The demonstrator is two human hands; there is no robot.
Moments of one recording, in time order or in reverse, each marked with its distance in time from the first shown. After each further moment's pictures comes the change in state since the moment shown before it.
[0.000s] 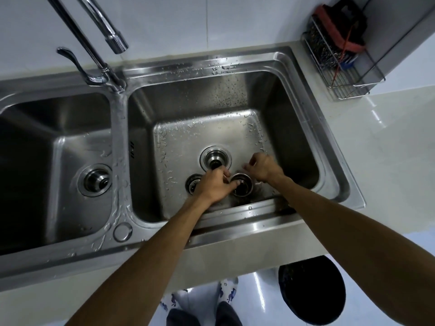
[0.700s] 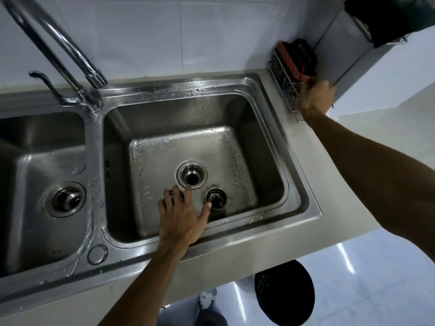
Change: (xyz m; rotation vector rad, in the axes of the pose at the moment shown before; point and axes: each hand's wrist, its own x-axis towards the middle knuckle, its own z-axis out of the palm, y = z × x) left_hand -0.069 0.009 -0.001 0.466 0.181 -0.089; right_hand 0.044 0.019 -0.254 0.252 0.921 0.145
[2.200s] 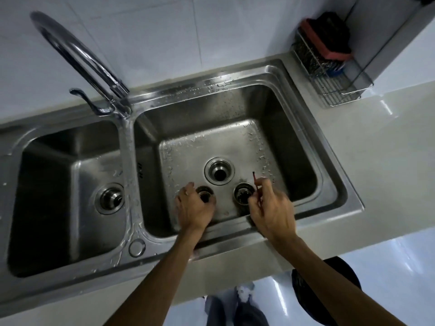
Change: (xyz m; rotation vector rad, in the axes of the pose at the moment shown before) left_hand 0.018 -0.022 -0.011 -0.414 0.121 -0.299; right_hand -0.319 0.042 -0.008 0.074 -0.505 -0.410
